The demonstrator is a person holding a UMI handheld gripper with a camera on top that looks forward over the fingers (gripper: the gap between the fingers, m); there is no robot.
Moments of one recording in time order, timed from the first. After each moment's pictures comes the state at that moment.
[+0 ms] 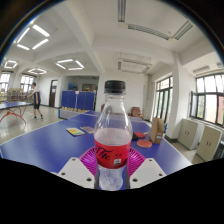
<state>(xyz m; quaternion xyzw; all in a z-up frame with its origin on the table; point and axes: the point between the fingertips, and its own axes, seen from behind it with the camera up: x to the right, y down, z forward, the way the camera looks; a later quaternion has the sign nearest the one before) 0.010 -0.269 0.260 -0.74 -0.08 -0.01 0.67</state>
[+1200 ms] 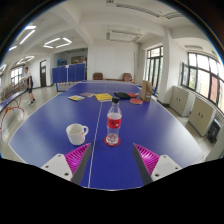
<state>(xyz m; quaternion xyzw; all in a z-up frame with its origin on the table) 0.006 -0.515 0.180 -0.85 -0.01 -0.02 0.52</state>
